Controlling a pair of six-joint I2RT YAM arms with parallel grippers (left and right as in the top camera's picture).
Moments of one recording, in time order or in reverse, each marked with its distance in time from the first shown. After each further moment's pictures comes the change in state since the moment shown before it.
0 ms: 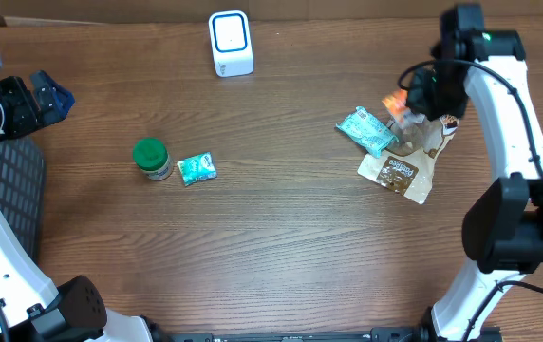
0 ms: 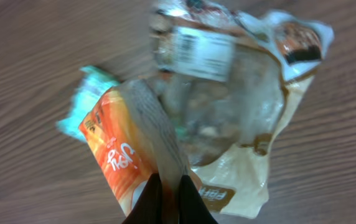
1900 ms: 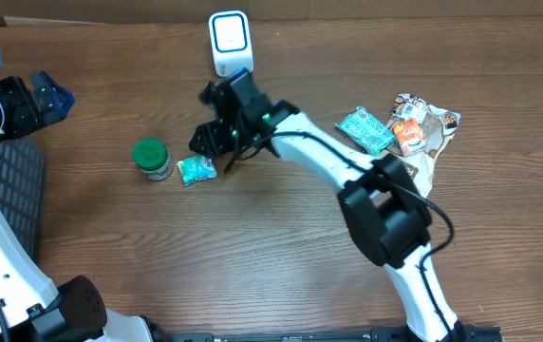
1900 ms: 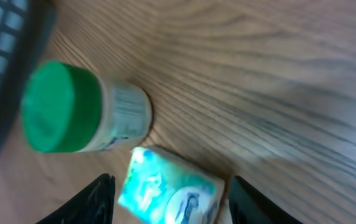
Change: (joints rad) left arm 0.000 0.000 0.000 0.000 0.000 0.000; right arm 0.742 0.312 0.007 0.780 -0.373 -0.019
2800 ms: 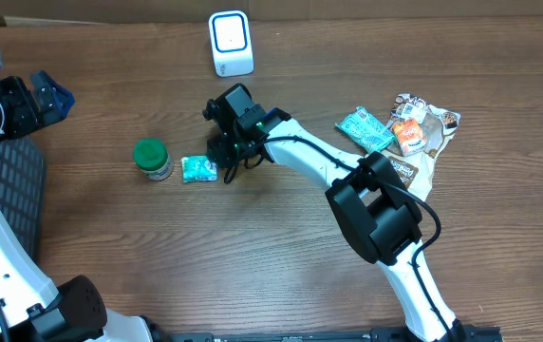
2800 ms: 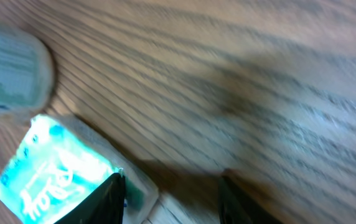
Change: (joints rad) left arm 0.000 0.000 0.000 0.000 0.000 0.000; right arm 0.014 0.048 -0.005 -0.099 0.197 -0.128
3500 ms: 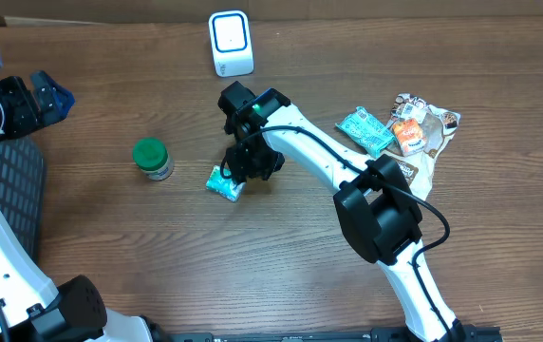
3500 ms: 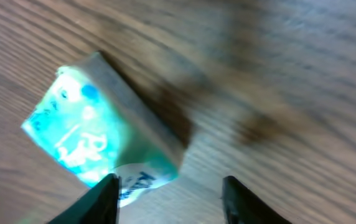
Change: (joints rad) left arm 0.000 0.000 0.000 0.000 0.000 0.000; right arm -0.001 0.000 0.189 -0.616 -0.011 0.118
